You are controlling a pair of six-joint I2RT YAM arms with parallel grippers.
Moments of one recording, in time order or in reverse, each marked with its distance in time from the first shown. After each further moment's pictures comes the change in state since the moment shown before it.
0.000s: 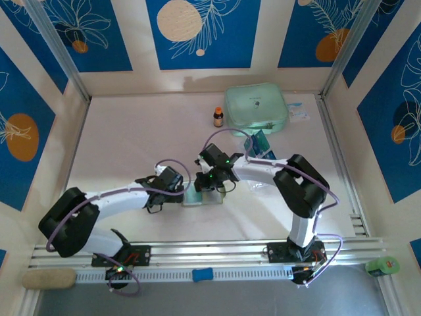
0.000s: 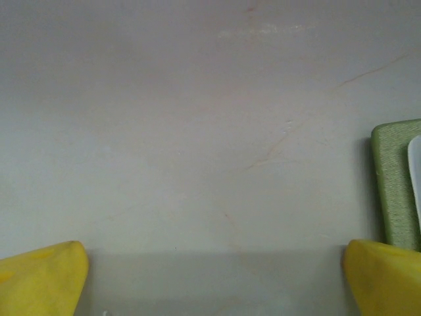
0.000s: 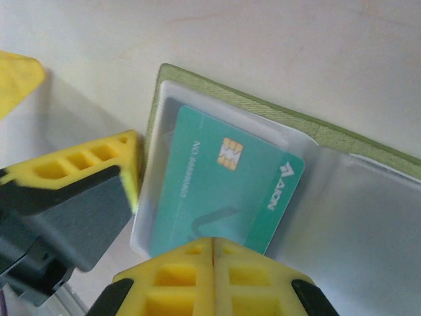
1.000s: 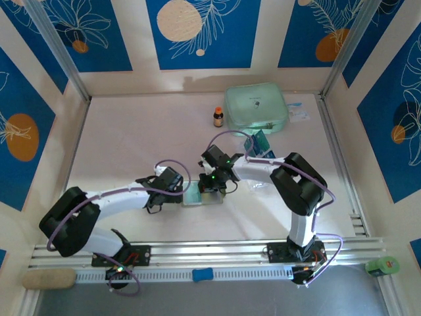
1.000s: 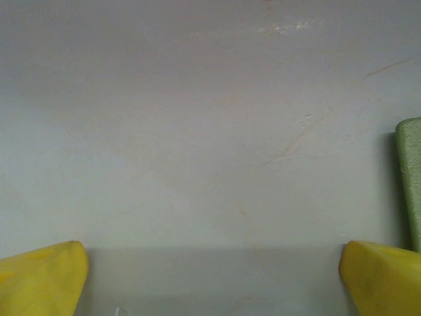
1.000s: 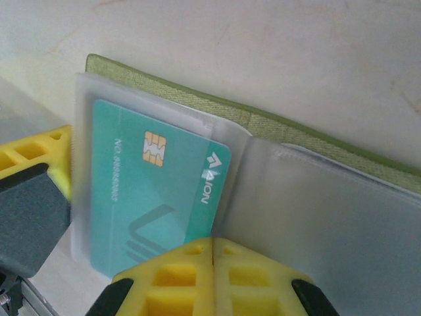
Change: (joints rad) left arm 0.000 0.024 0.000 -0.013 -0.018 -0.003; right arm -0.014 0.053 -0.010 -0.012 0.011 0.000
